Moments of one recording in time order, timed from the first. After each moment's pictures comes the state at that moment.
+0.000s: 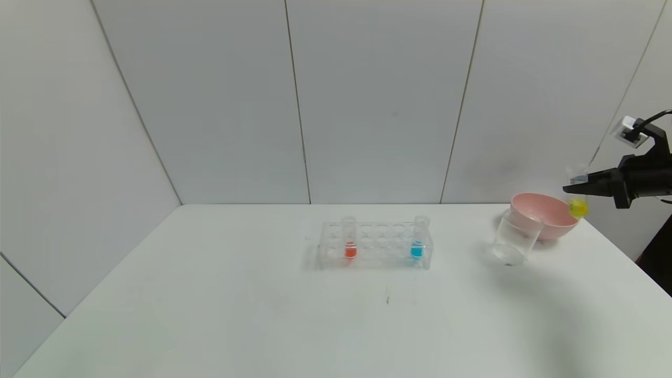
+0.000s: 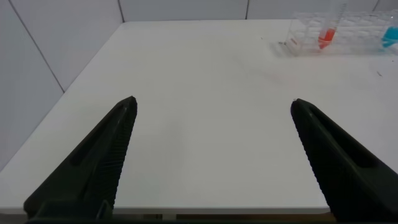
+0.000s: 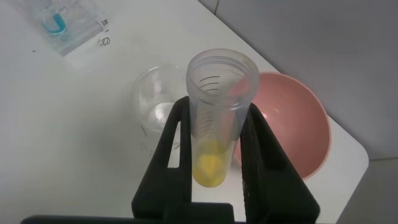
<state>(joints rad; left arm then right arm) 0.00 0.00 0.00 0.00 0.00 0.00 -0.38 2.06 -1.78 0.48 0.83 -0.80</state>
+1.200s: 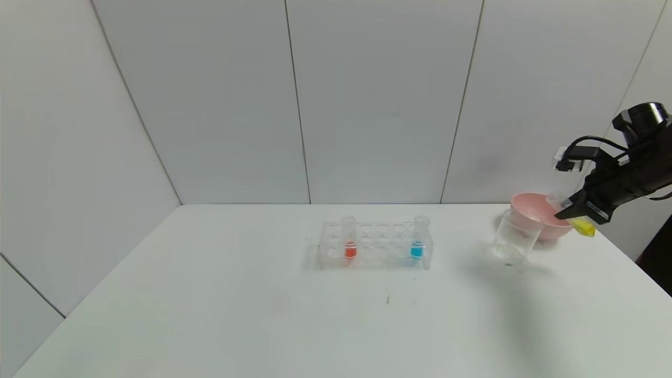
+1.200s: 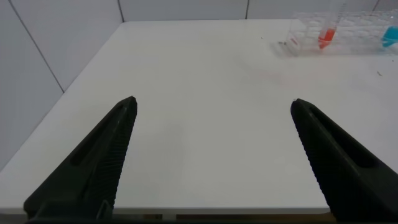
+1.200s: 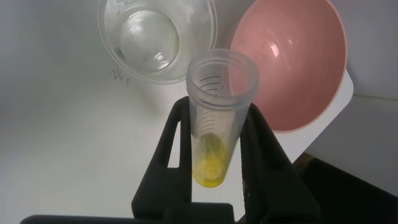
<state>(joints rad) 0.00 0.00 0.00 0.00 0.00 0.00 -0.21 2.15 -2.00 0.82 0.27 -0.99</state>
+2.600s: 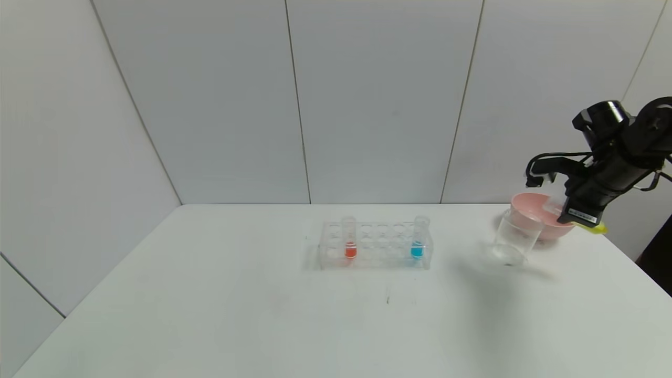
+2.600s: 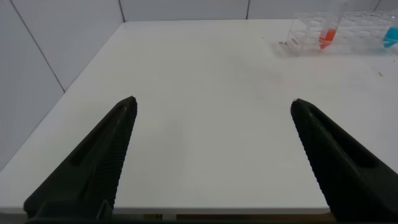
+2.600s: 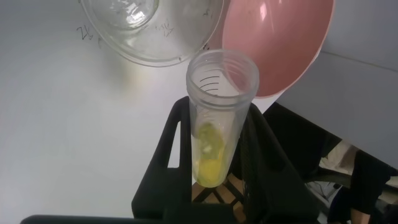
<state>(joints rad) 0.00 0.00 0.00 0.00 0.00 0.00 -0.06 2.14 -2.00 0.85 -0.15 -1.00</state>
